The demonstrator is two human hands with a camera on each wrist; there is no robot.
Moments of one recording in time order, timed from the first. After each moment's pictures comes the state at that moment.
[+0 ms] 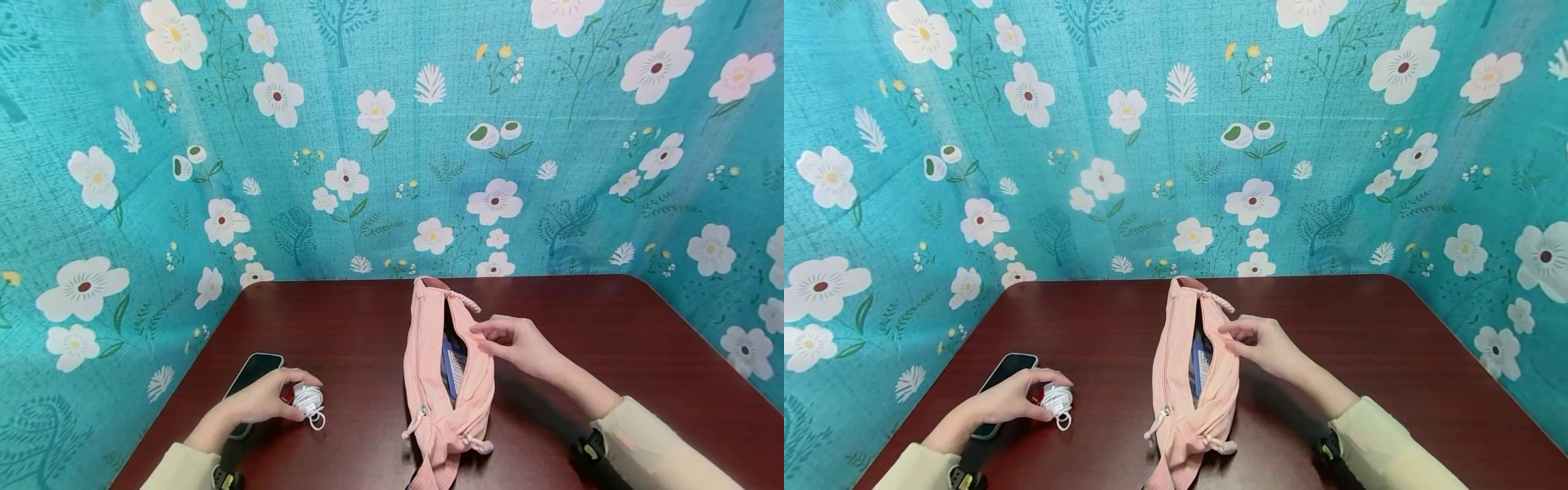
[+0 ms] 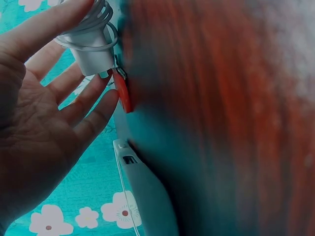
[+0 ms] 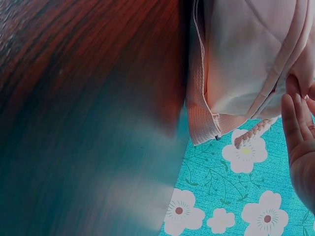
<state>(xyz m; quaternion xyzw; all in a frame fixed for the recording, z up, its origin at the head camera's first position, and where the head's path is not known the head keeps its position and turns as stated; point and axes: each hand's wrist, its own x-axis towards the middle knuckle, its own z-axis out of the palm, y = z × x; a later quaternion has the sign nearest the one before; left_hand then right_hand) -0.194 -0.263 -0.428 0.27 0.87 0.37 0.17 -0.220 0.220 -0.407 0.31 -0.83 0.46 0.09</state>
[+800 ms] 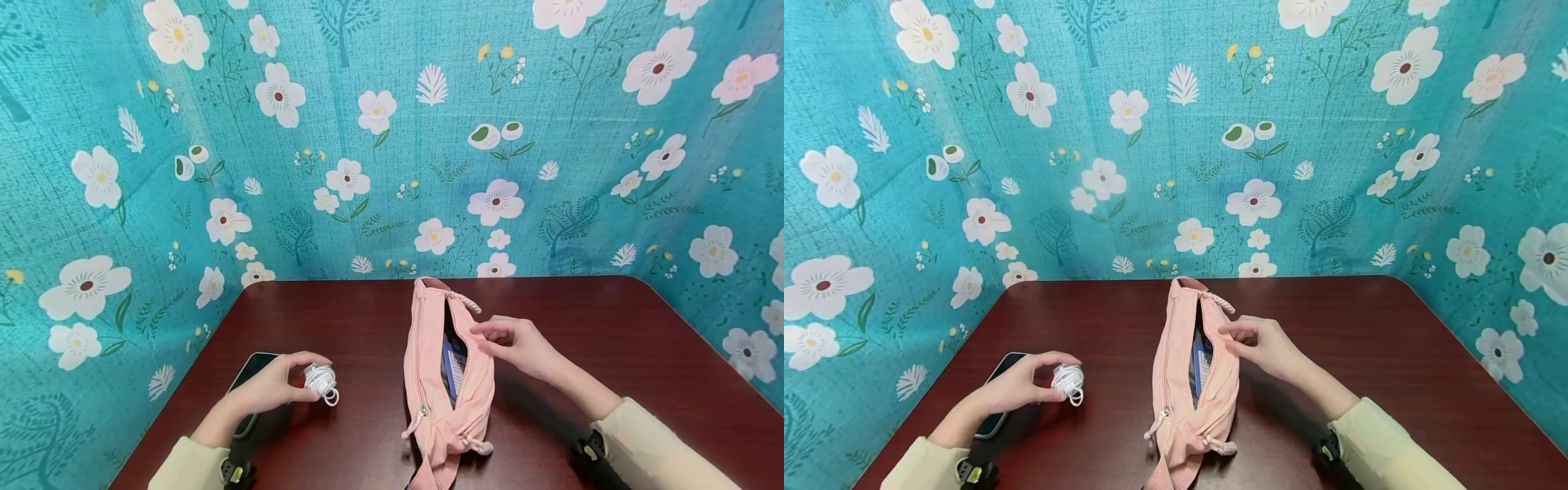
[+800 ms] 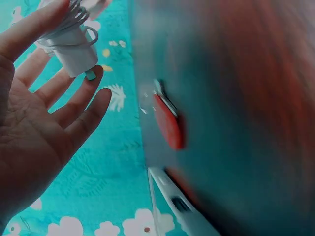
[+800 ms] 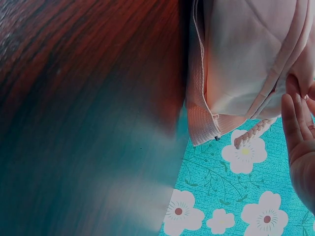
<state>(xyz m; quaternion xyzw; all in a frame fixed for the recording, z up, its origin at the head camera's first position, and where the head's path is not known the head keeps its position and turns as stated) -0.193 -0.241 -0.409 0.25 0.87 0.41 0.11 -0.220 0.220 -0.407 0.31 -0.83 0.46 0.09</state>
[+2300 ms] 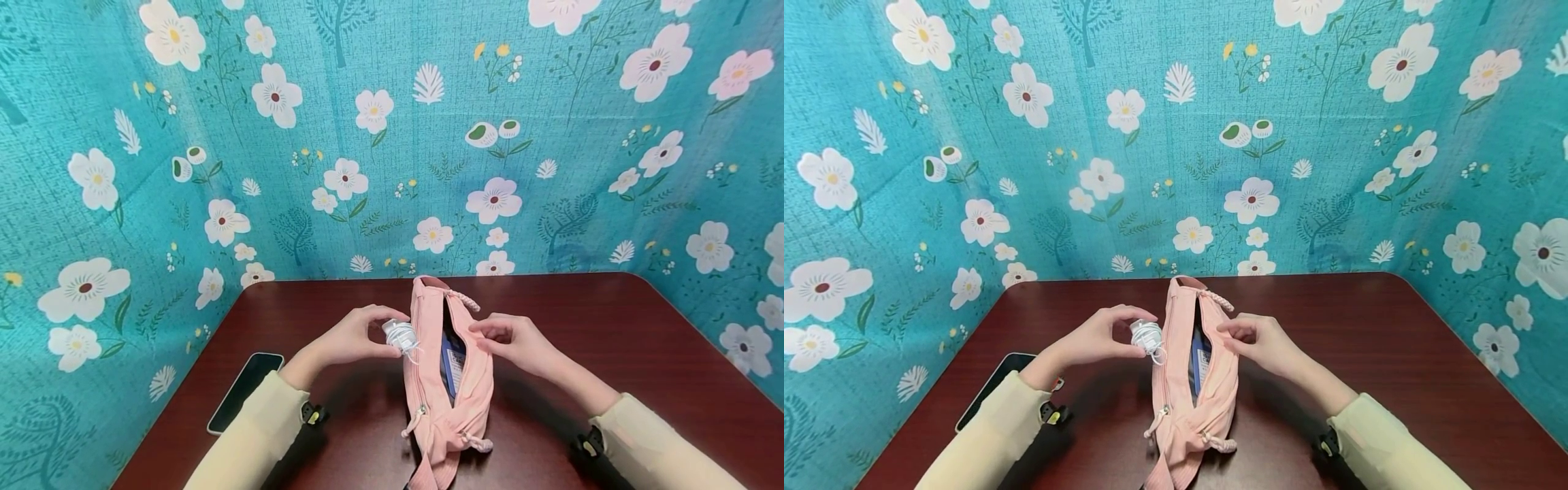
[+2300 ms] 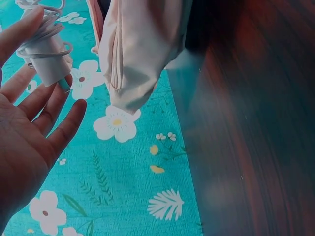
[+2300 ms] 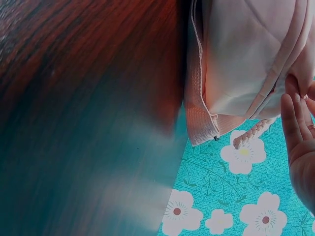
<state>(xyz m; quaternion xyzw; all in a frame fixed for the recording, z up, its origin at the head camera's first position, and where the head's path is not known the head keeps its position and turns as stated) -0.239 -0.116 -0.365 0.39 0.83 0.40 0.03 -0.218 0.218 -0.403 0.31 -0.83 0.46 0.09</state>
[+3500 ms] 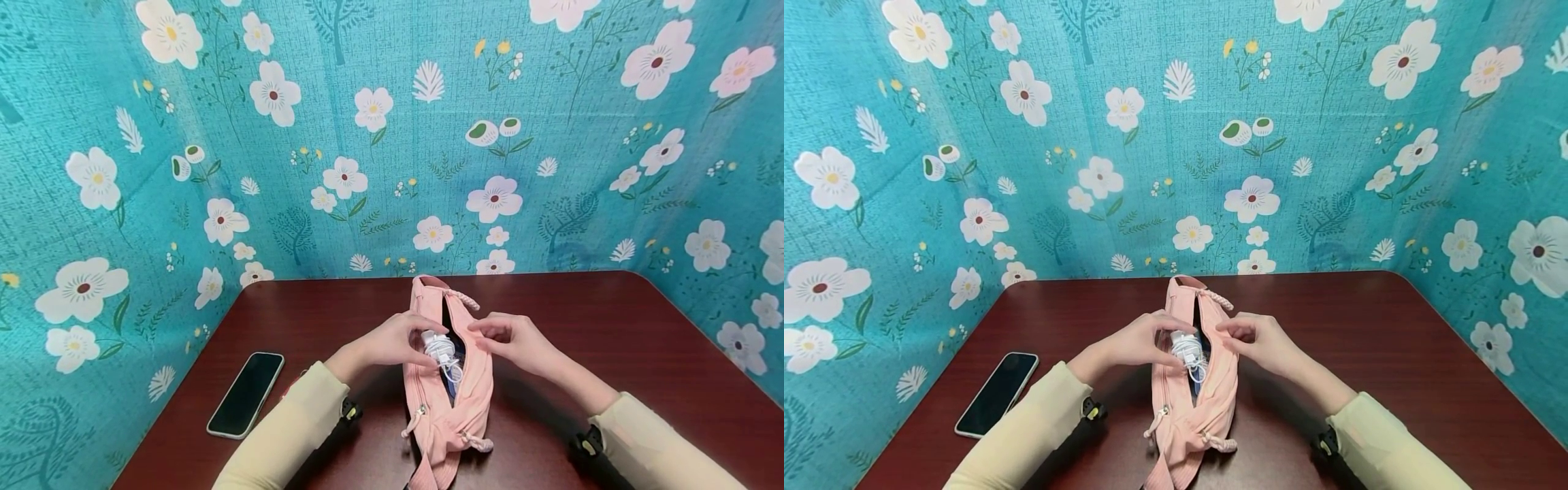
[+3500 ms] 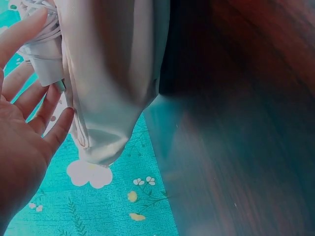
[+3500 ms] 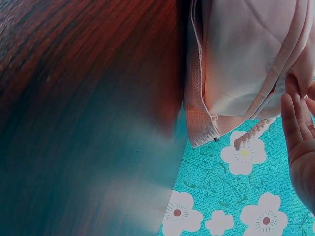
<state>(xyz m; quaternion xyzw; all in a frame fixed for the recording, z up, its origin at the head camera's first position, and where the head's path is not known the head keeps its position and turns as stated) -0.254 -0.057 -0.382 0.44 0.84 0.32 0.06 -0.219 0.216 -0.402 0.32 -0.82 0.47 0.09</state>
